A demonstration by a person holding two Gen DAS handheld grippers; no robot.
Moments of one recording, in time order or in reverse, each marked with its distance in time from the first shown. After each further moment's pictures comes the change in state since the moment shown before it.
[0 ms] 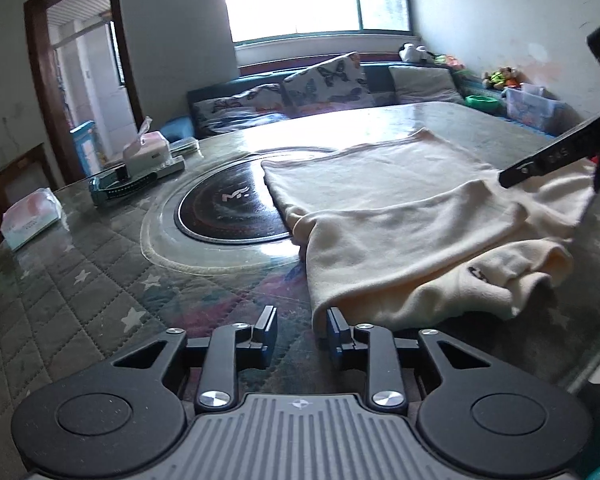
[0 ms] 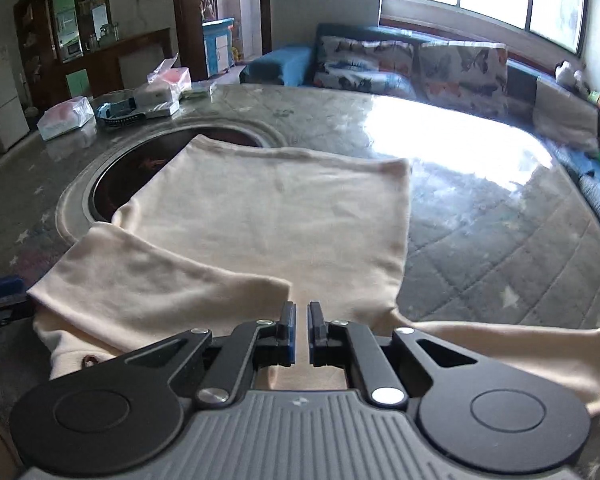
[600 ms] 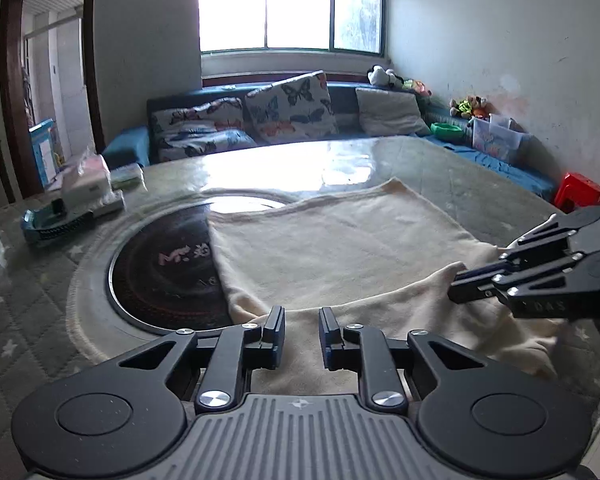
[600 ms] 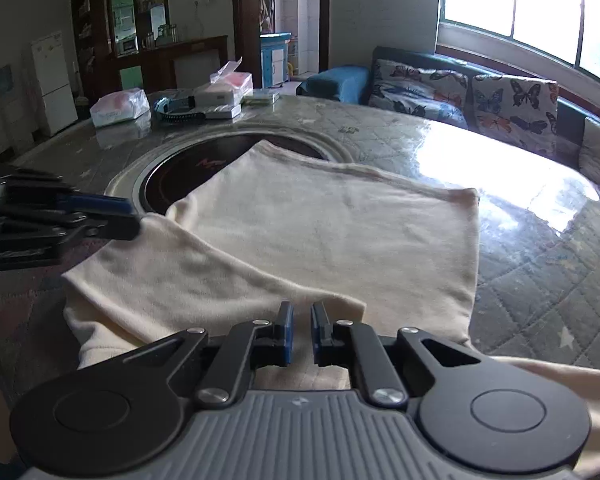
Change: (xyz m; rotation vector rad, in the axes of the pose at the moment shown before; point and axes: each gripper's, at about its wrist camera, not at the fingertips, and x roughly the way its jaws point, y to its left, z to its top) left arm 0.065 -0.007 0.061 -0.049 -0.025 -0.141; right arm 0.015 0.029 -0.003 -0.111 -0.039 0.133
